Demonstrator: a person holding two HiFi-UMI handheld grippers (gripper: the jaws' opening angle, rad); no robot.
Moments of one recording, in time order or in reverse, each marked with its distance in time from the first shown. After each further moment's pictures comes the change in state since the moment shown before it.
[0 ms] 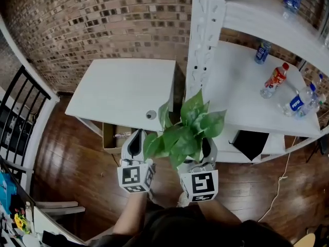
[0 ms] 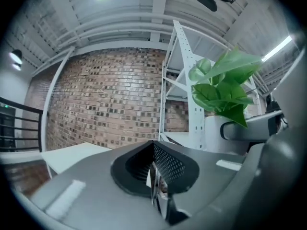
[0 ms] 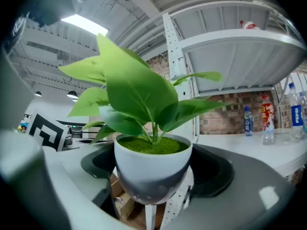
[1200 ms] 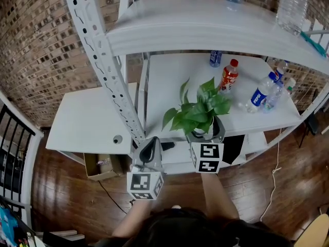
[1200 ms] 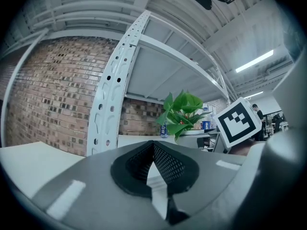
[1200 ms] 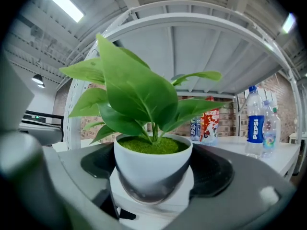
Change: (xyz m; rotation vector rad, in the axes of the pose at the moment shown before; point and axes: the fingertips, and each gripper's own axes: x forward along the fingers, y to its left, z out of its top) left arm 0.068 -0.224 0.009 0.014 -0.001 -0.357; right arm -0.022 -0.269 -0.012 0.002 0.048 -0.387
